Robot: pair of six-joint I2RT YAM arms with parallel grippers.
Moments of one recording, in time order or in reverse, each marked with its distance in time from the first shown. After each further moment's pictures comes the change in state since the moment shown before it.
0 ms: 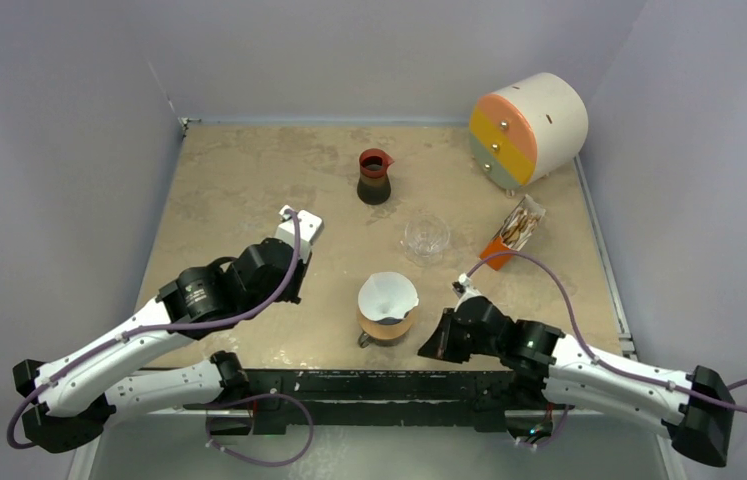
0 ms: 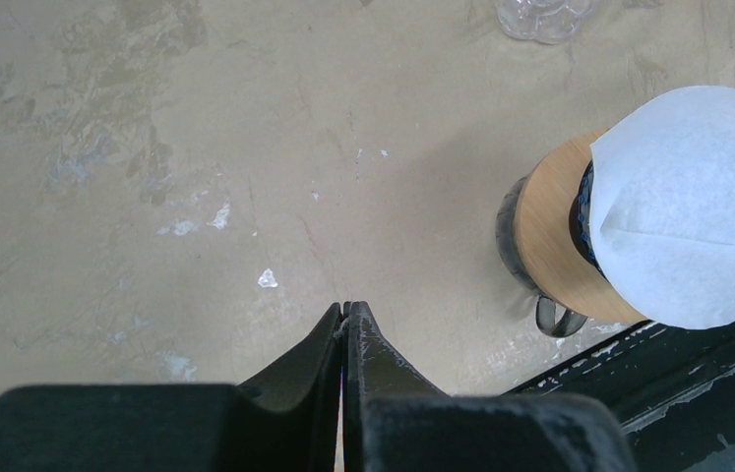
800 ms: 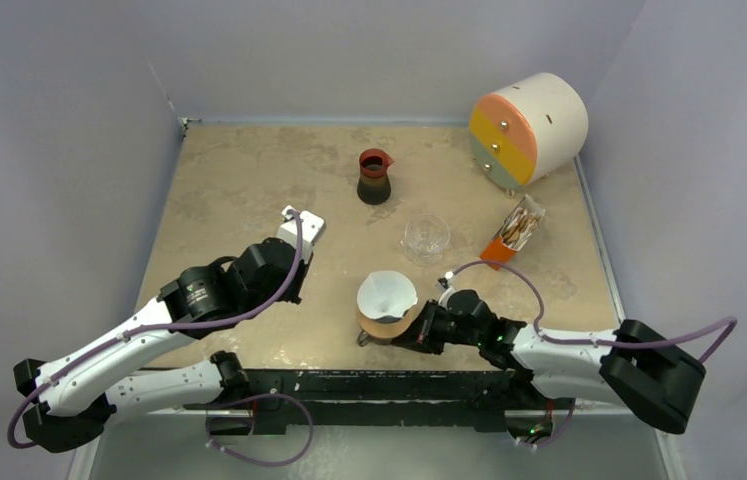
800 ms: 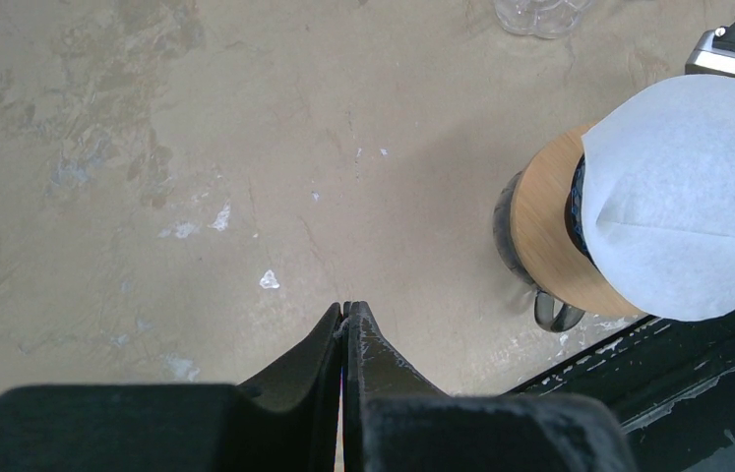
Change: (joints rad) left arm 0.002 0.006 0.000 0.003 0.008 0.018; right arm -0.138 0.431 -0.183 0.829 -0.234 0.222
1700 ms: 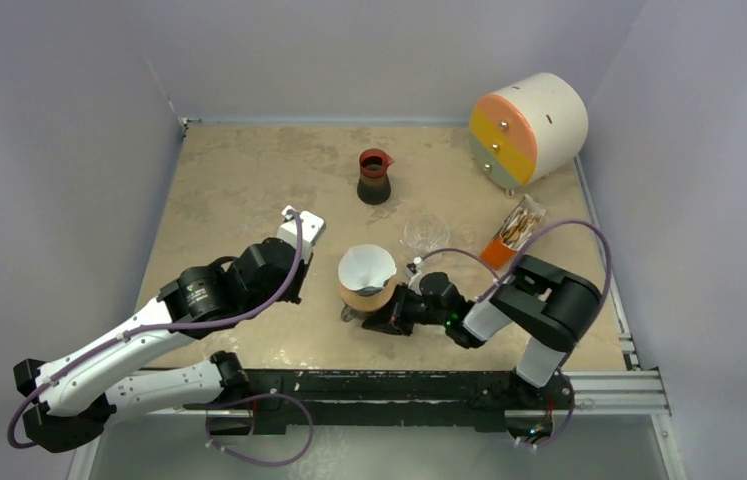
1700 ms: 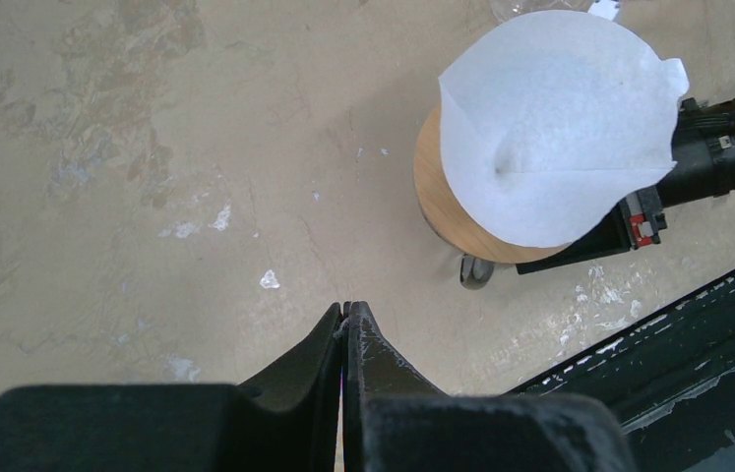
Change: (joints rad) left arm 0.000 0.000 0.000 -0.001 -0.001 0.000; right arm -0.053 0.614 0.165 0.539 -0.134 0.018
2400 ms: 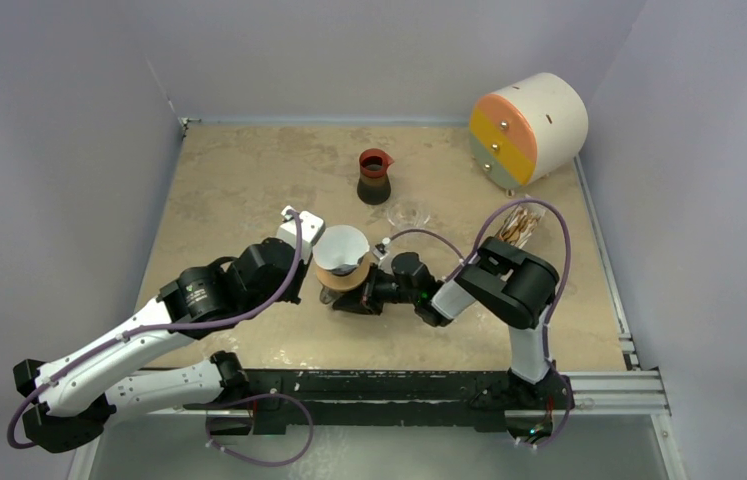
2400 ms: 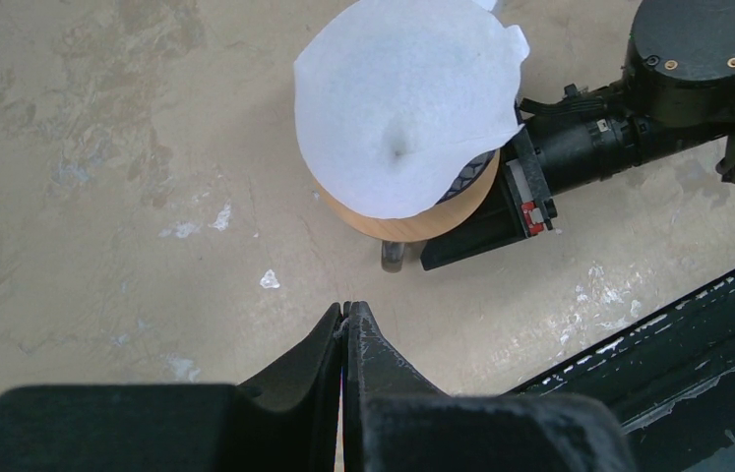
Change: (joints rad) left arm 0.000 -0.003 -0.001 0.000 0.000 0.000; right arm 0.000 0.252 0.292 0.079 -0.083 -0.005
